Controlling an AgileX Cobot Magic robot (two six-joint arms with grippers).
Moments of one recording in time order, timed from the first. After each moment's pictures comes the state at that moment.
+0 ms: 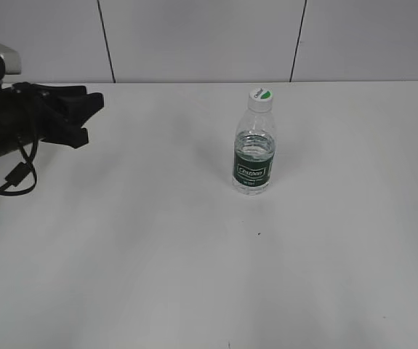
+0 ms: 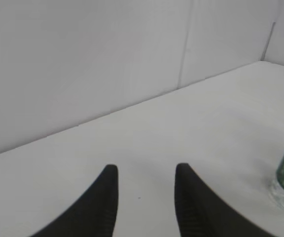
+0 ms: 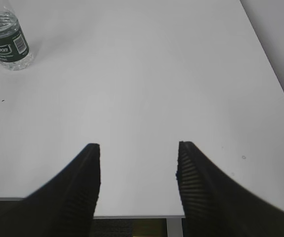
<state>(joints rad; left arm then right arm) -0.04 1.93 -0.75 0.81 -1.05 -0.38 0.03 -0.01 -0.52 0.02 1.09 -0.16</state>
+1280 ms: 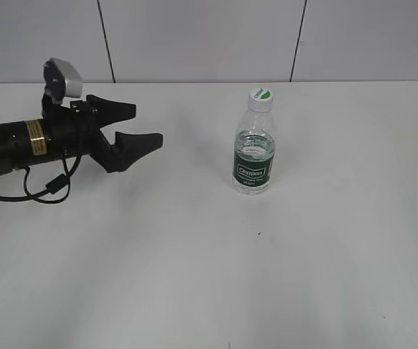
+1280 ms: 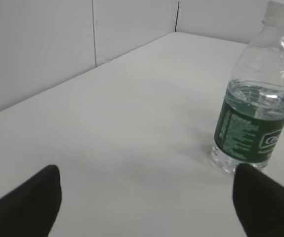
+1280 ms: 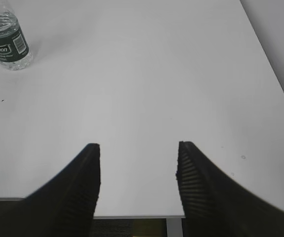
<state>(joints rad) -0.08 2.16 -1.00 1.12 -1.09 -0.50 0.03 -0.01 -0.52 0.02 1.09 -0.16</state>
